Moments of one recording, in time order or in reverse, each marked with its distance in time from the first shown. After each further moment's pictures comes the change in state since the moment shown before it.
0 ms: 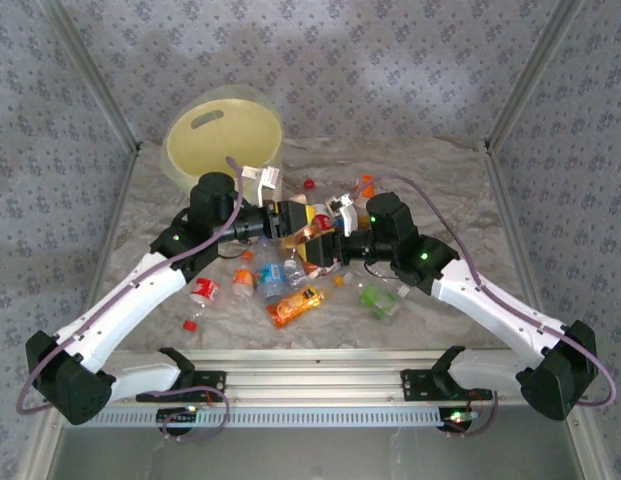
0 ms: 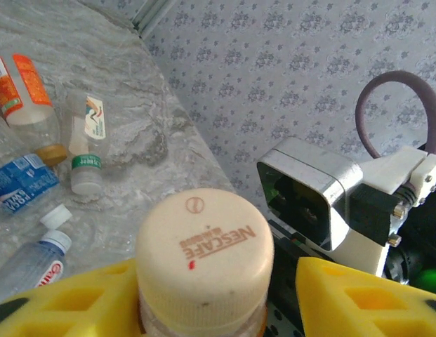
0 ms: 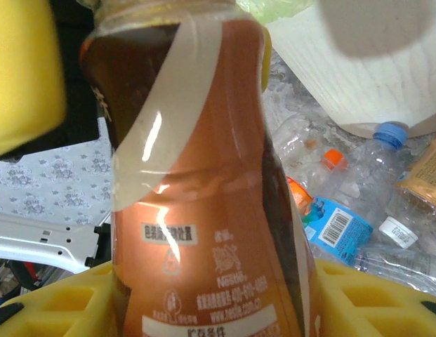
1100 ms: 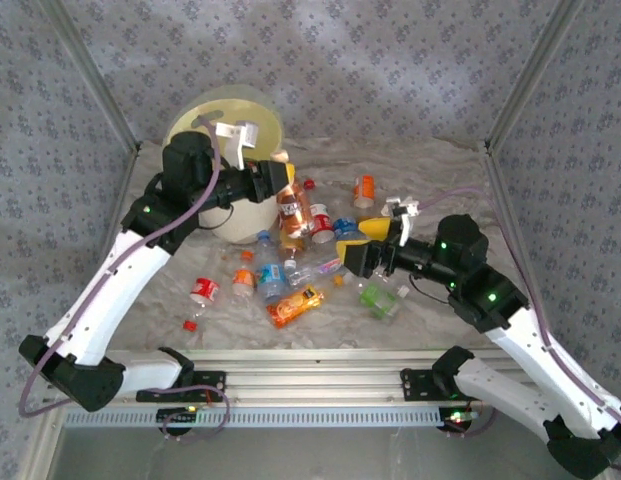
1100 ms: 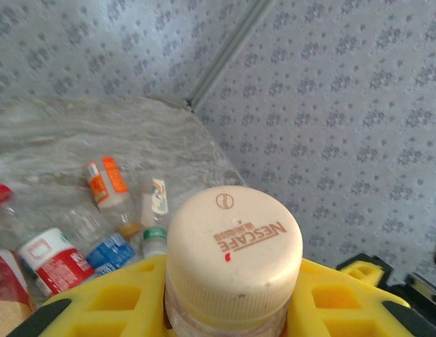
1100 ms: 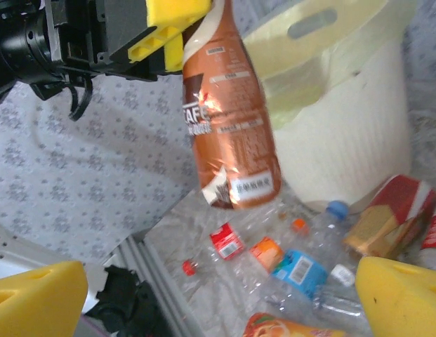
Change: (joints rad) left arm 0.100 0.093 0.415 -0.314 -0.134 0.218; right arm -0.078 -0.410 -0.051 -0.087 0.144 -0.043
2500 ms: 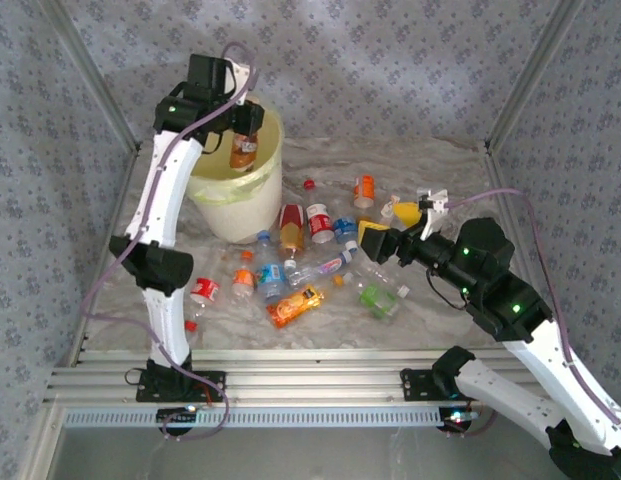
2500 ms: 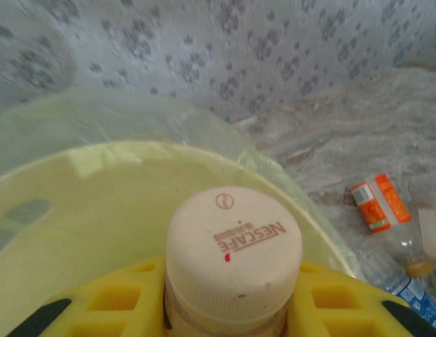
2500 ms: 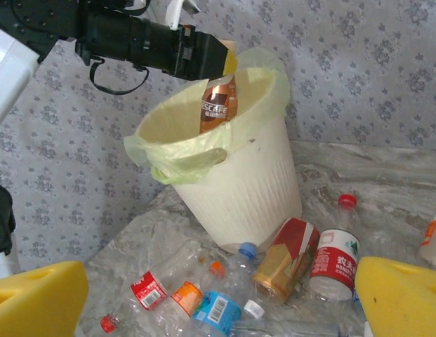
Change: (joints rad) left arm 0.223 0.806 1.014 -0.595 -0.296 0.540; right arm -0.005 -0.037 0.090 -0.115 0.273 -0.090
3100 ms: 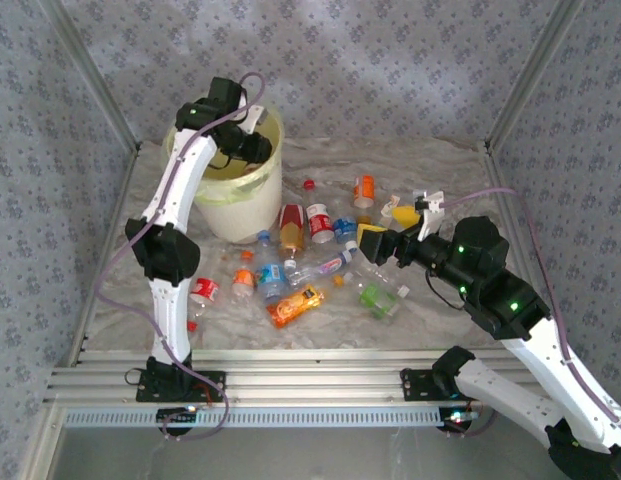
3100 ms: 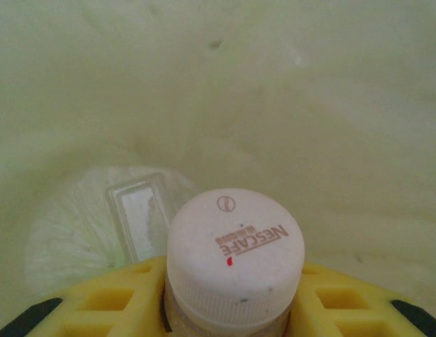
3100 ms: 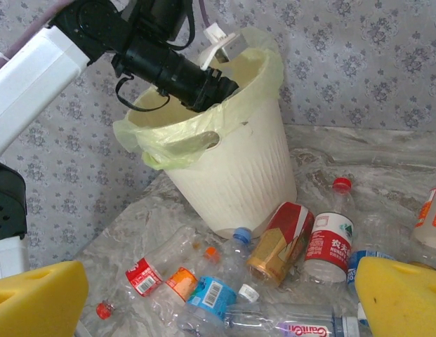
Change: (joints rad) left arm 0.020 0.093 -0.105 -0.136 0.112 -0.050; right arm -0.002 0.009 0.000 -0.032 -0.002 0.000
